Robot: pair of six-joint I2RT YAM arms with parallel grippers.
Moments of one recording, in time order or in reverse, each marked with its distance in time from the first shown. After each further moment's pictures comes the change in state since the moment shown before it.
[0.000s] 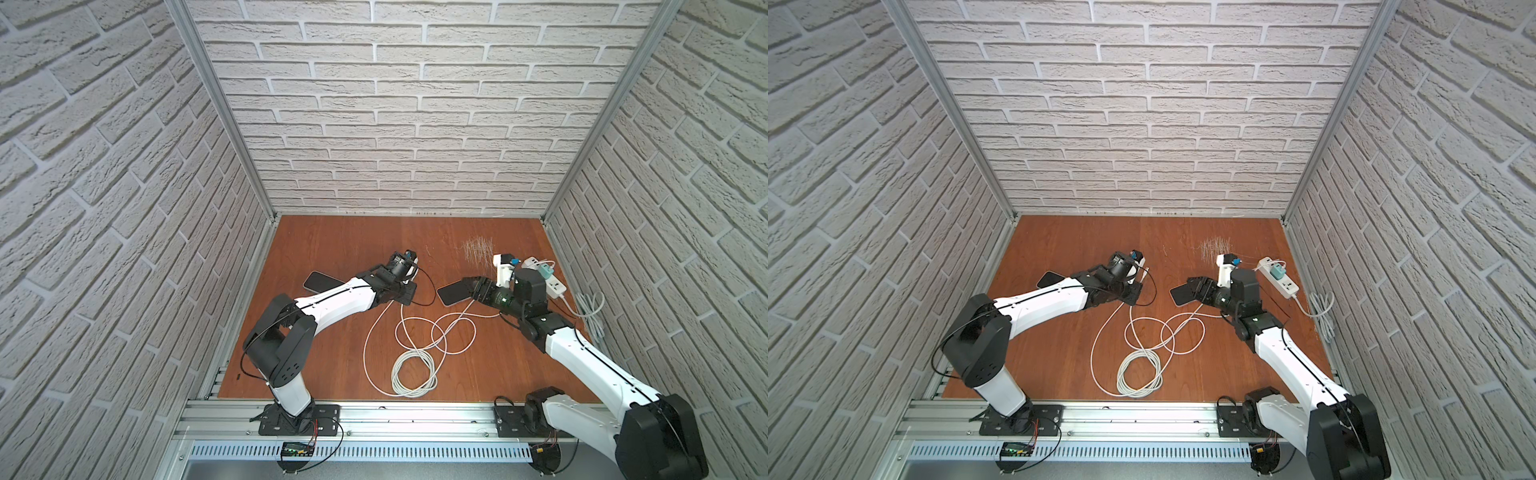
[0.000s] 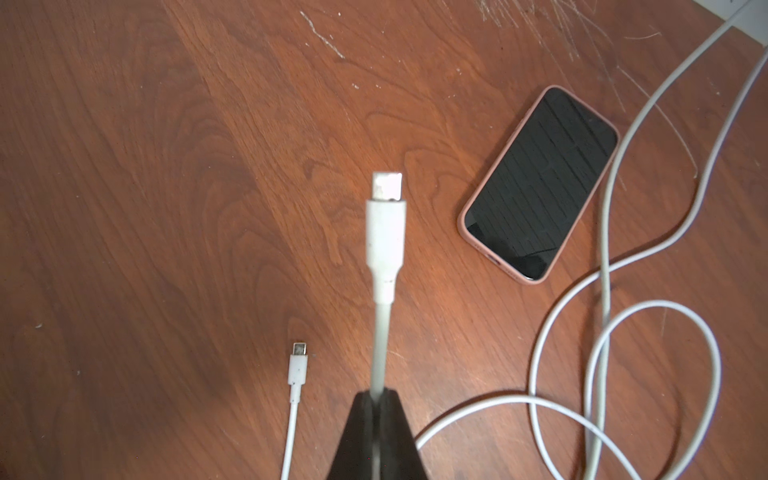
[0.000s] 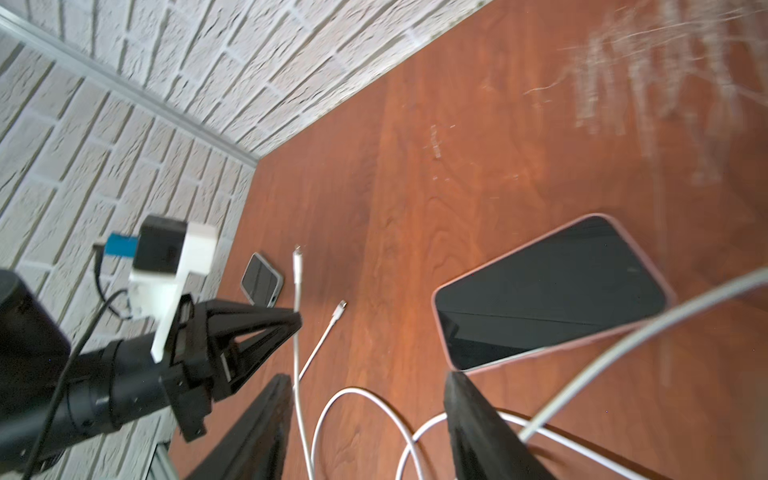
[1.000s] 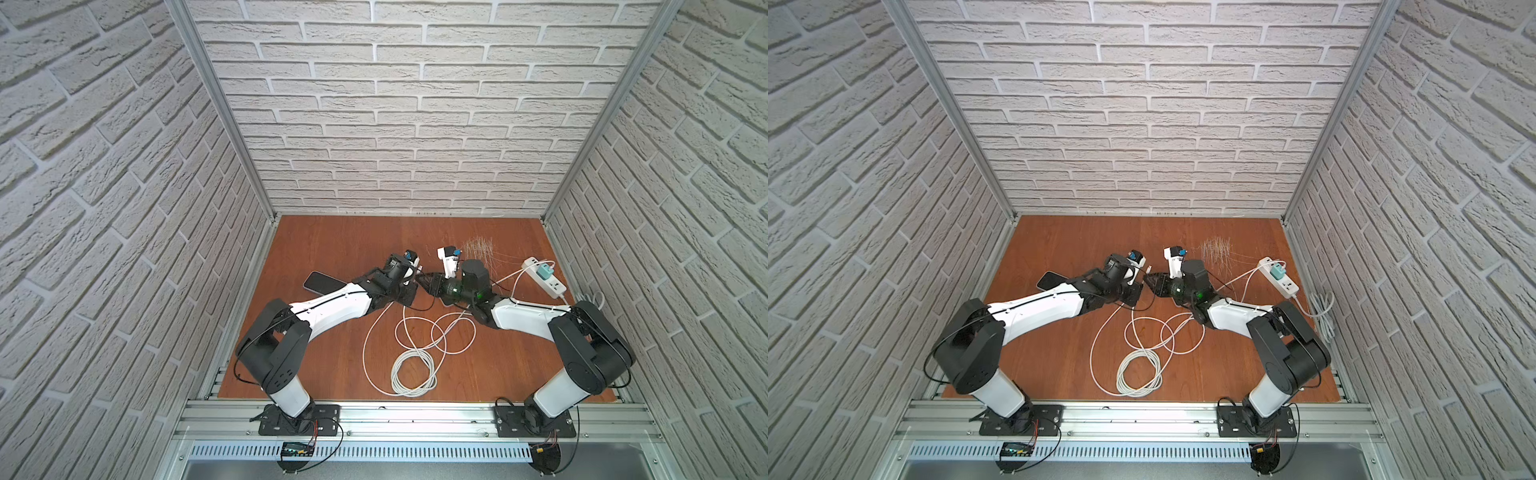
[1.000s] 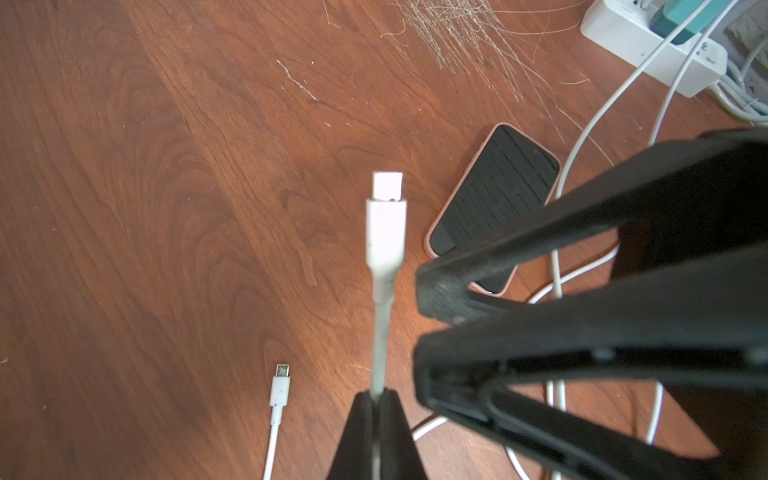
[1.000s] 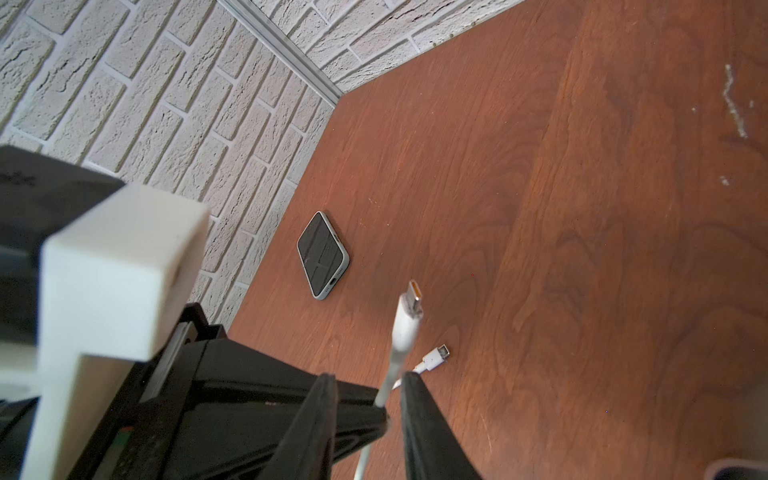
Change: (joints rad) left arm -0.005 -0.050 -0.073 0.116 0.057 -0.001; right arm 0.215 0.533 0.176 0.449 -0.047 0.012
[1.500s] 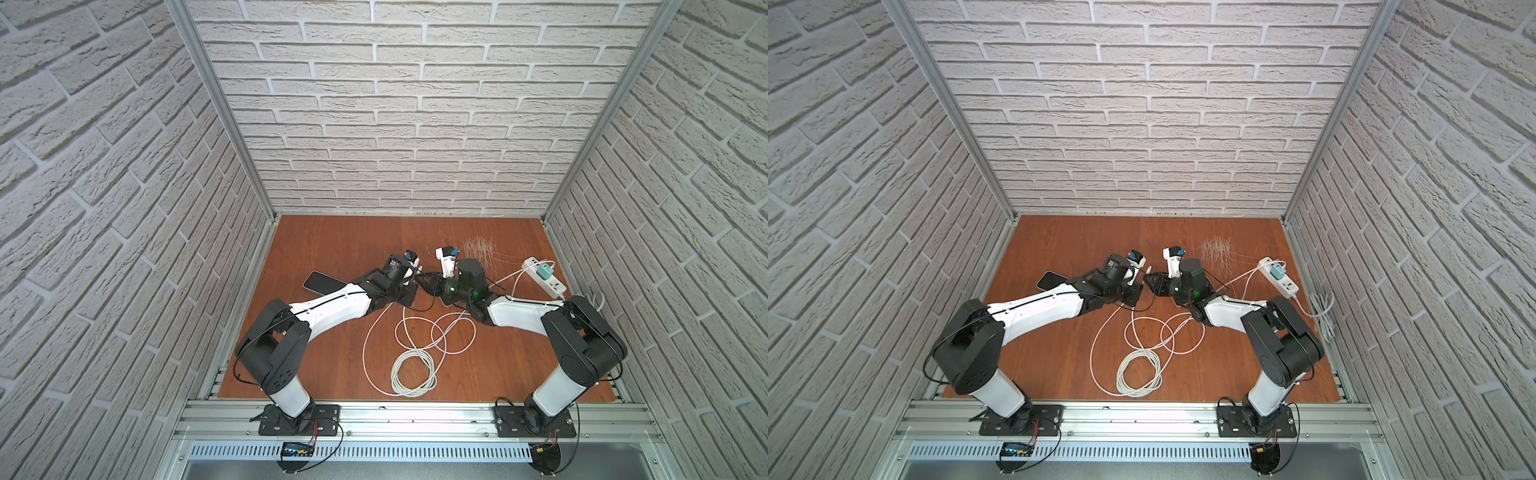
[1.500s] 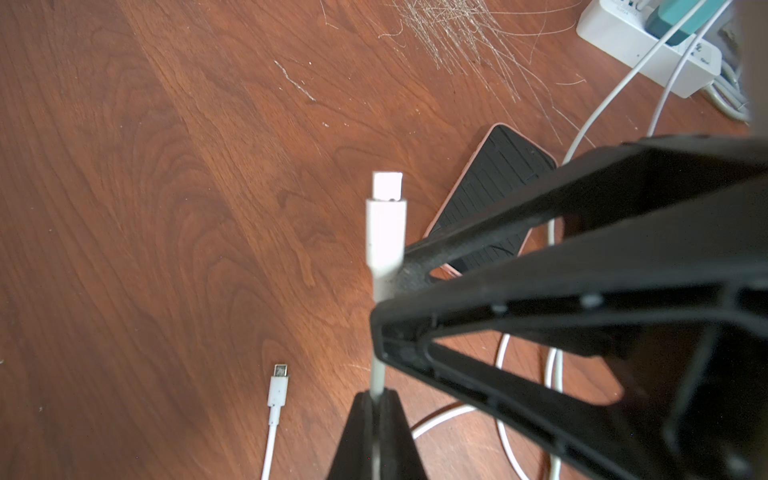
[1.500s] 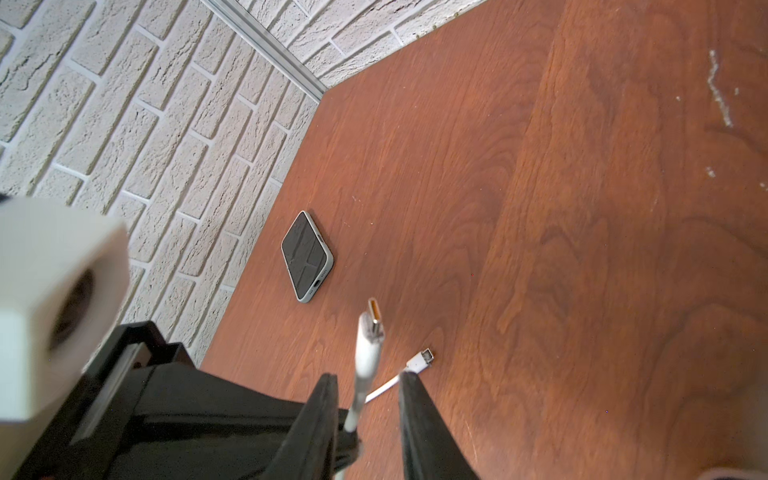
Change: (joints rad) left arm 0.000 -0.005 -0.006 0.006 0.007 0.000; right arm 0.000 0.051 0.023 -0.011 0.017 -0.002
